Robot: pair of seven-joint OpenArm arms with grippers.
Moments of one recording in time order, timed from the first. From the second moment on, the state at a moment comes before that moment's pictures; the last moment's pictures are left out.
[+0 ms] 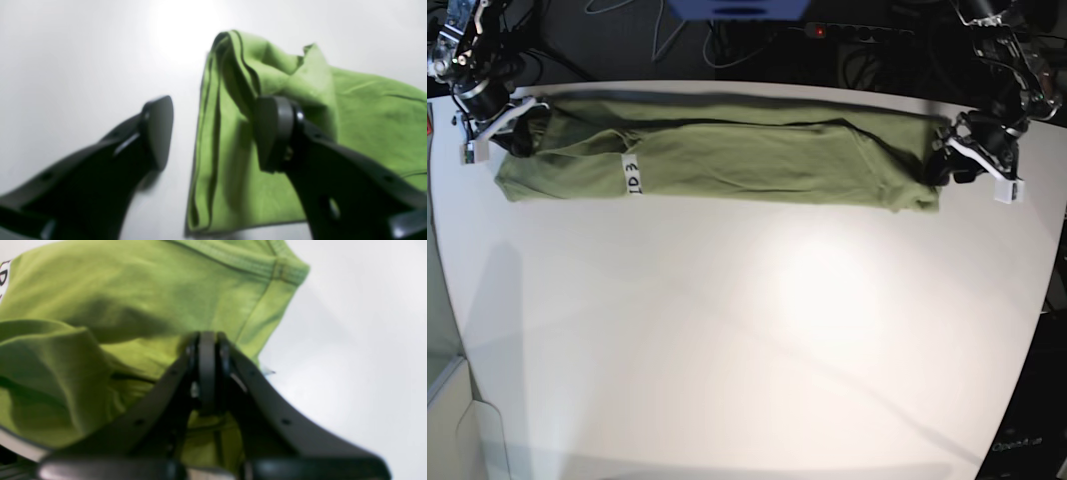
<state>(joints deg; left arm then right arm) 13.0 -10.4 -37.7 80.0 -32.5 -39.9 46.7 -25.4 12.9 34.7 83.1 17.8 40.6 -22.2</state>
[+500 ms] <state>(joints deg) 10.9 -9.5 -37.7 79.6 -34.0 -39.9 53.8 -24.5 12.7 34.7 83.1 17.2 40.7 -22.6</state>
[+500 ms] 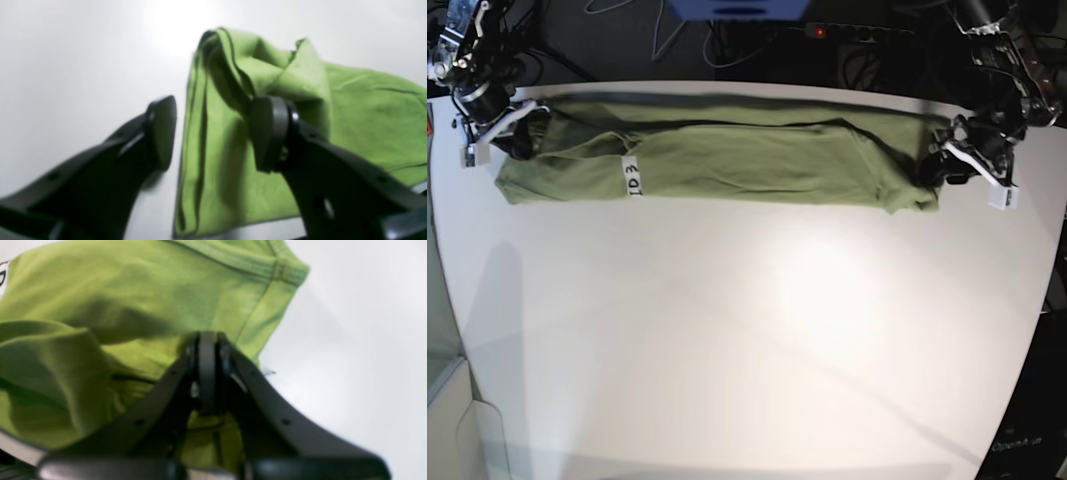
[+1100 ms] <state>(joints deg) 11.1 -7.7 -32.9 80.1 -34.5 -39.9 54.9 -24.5 12.7 34.7 83.1 17.1 40.6 -22.6</state>
